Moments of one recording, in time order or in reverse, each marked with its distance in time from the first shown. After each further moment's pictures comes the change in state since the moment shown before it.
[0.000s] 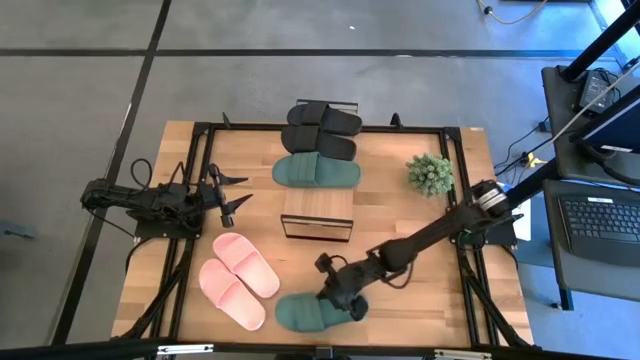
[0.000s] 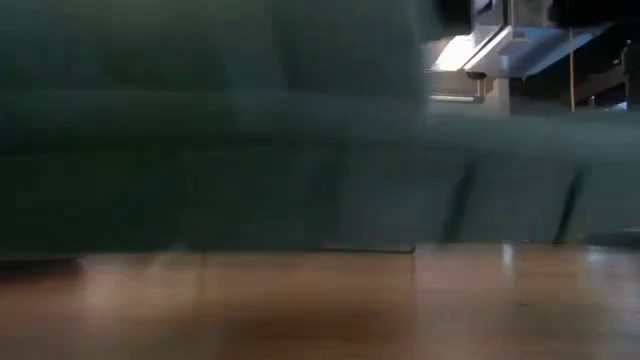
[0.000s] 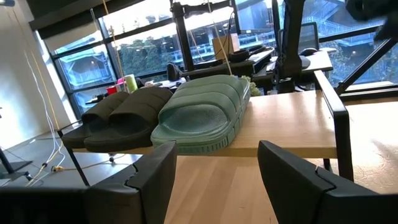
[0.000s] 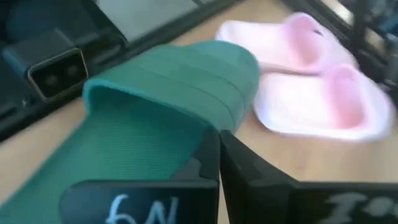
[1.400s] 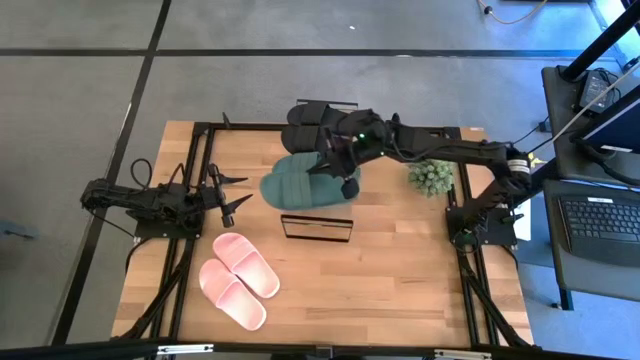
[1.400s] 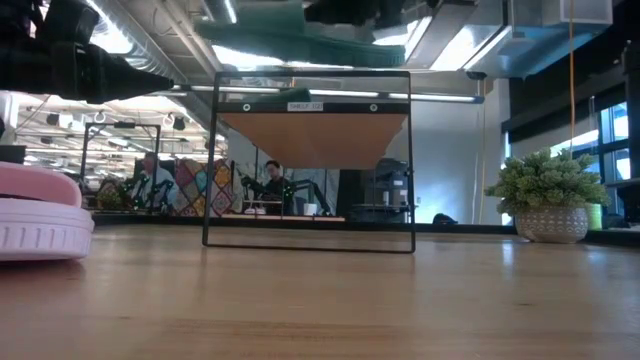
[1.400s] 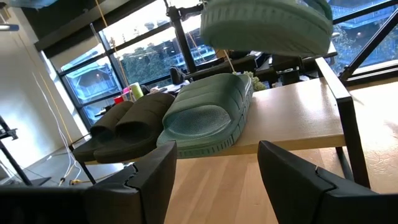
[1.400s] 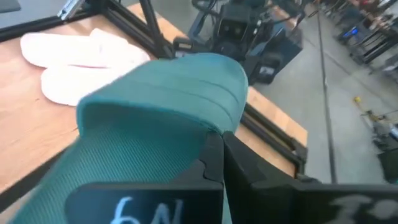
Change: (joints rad) left arm 0.000 0.000 0.000 0.001 -0.001 0.116; right arm -0.691 -0.243 0.272 -0.328 -0.433 -0.339
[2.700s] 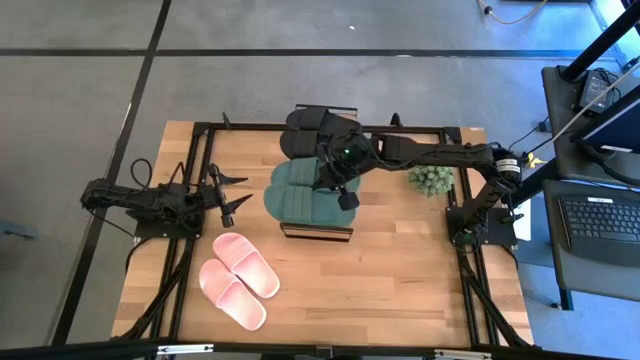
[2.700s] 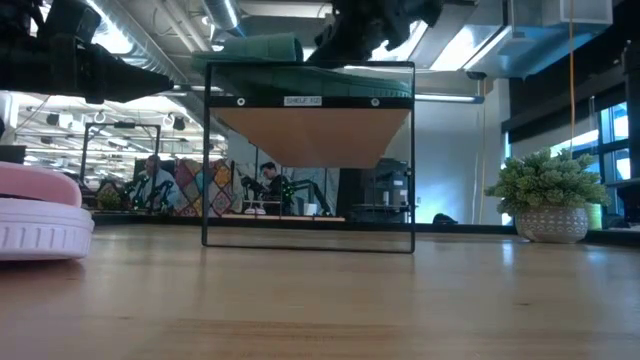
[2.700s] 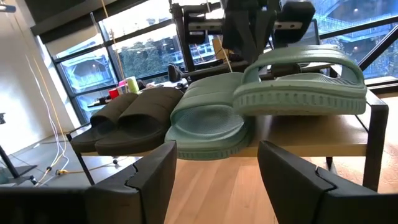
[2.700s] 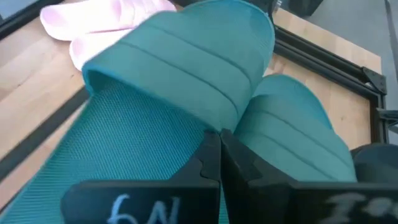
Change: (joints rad) left arm 0.000 0.000 0.000 0.000 0.000 -0.089; right arm 0.026 0.068 -0.050 -0.124 0.050 0.178
